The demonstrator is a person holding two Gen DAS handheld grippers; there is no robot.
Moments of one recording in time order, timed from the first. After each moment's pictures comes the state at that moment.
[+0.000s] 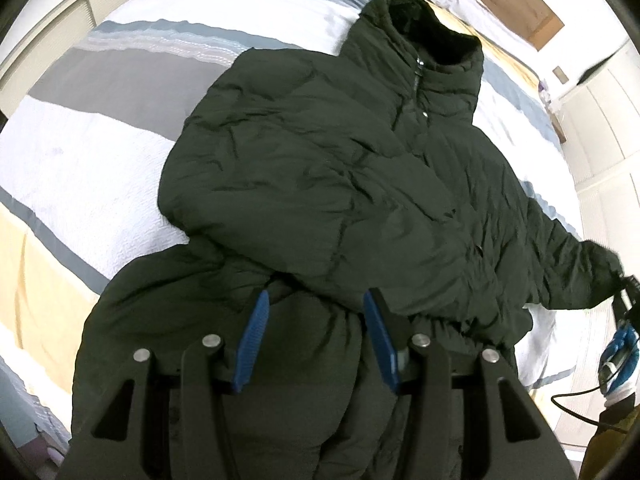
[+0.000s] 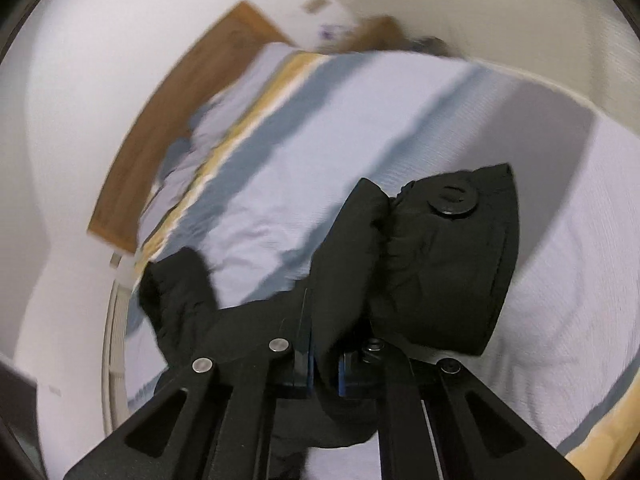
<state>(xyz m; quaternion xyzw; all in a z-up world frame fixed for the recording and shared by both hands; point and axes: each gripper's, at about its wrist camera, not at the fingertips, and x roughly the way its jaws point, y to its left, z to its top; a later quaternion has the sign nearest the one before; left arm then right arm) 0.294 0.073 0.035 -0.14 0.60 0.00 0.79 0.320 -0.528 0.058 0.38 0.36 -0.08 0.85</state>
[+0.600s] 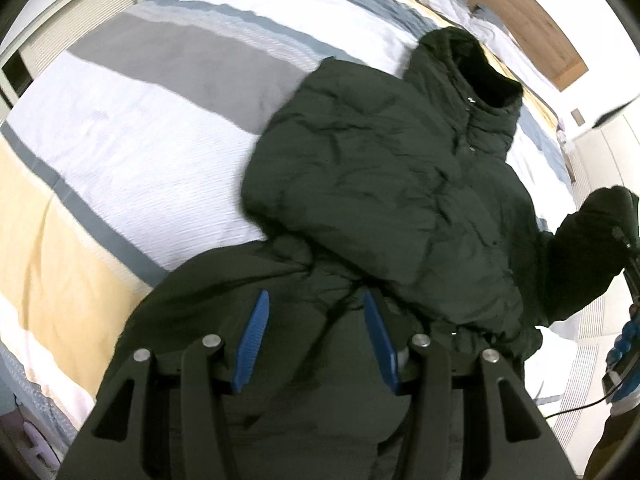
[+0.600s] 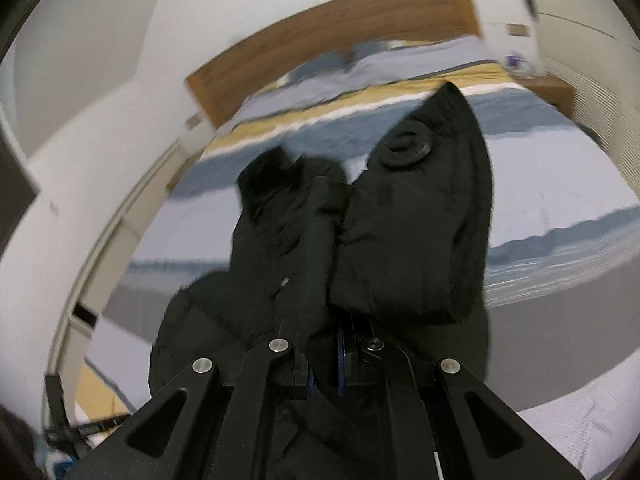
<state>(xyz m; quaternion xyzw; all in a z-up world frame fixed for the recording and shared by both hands) 0.268 0.159 0.025 -0.20 0.58 0.04 0.79 0.393 -0.283 0.103 0.14 0.42 0.11 0.89</state>
